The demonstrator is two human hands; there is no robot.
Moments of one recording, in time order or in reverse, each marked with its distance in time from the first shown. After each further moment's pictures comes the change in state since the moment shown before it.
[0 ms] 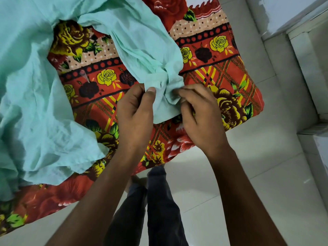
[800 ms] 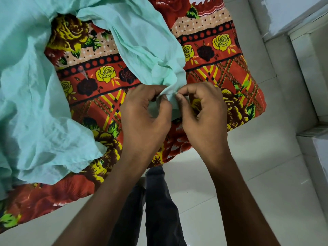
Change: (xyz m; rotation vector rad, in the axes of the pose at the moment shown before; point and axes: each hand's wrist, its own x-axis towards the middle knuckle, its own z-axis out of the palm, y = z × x) left_hand -0.010 -0.008 0.006 0.514 0.038 0.344; right_hand -0.003 -0.027 -0.008 0.127 0.166 0.108
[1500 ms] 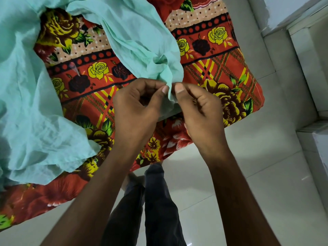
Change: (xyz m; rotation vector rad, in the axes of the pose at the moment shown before) left_hand 0.011 -0.008 0.003 -0.165 -0.070 -0.113; right_hand -0.003 0.000 -0.003 0.457 -0.114 0.270
